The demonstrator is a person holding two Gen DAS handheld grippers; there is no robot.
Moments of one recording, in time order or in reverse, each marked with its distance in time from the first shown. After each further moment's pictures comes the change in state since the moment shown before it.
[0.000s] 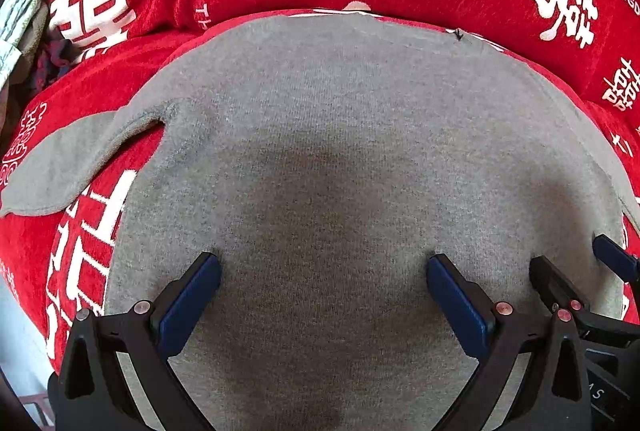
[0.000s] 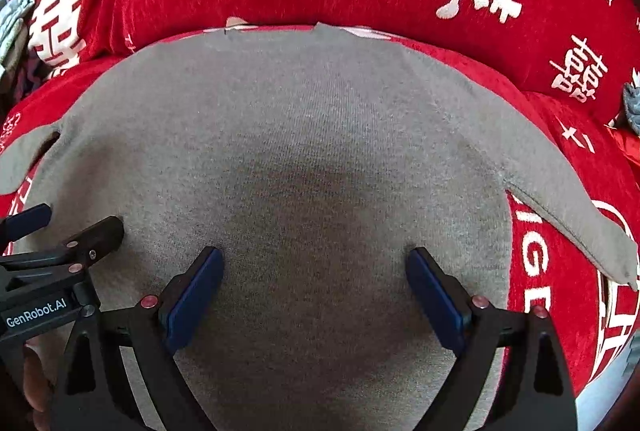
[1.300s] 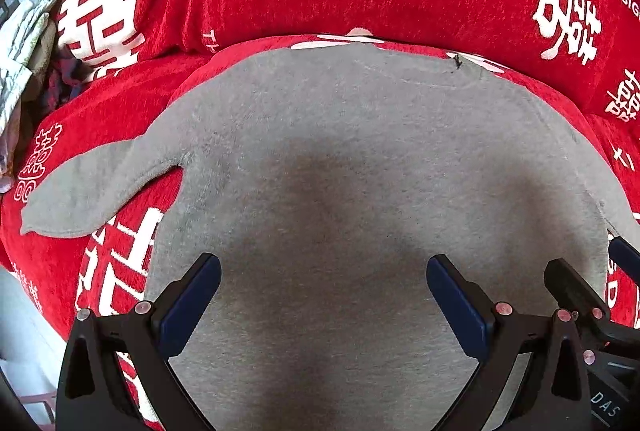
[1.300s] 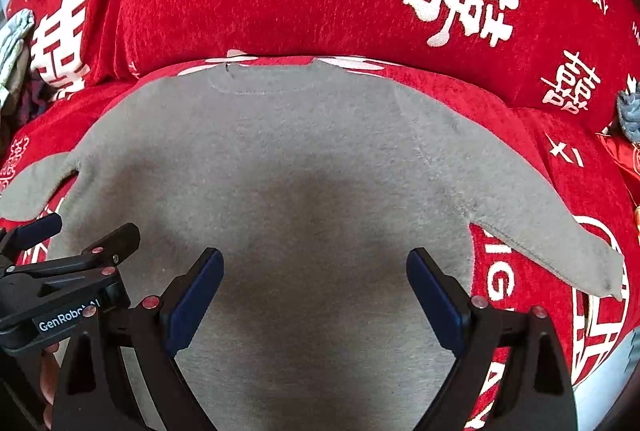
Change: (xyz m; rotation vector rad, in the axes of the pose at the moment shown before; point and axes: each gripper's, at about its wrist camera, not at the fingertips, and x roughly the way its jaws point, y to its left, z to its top) left arm -0.027 -0.009 0.032 0.005 -0.008 0.045; right arm -0.031 -0.004 0.021 0.023 -0.046 0.013
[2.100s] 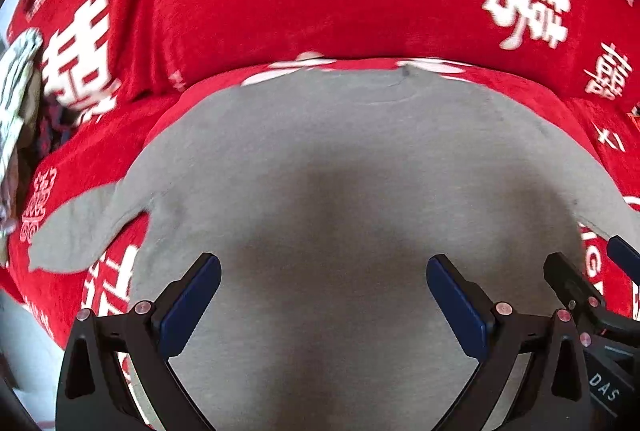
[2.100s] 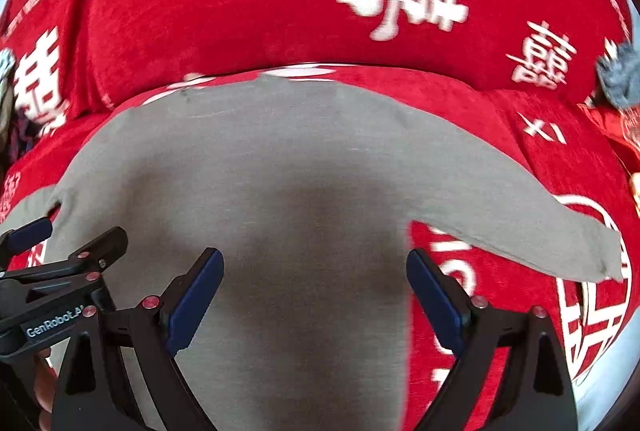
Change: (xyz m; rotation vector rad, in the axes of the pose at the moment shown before) left arm -0.016 -0.070 0.016 0.103 -0.044 0.012; right arm -0.006 -0.074 0.003 0.139 -0.021 -0.021
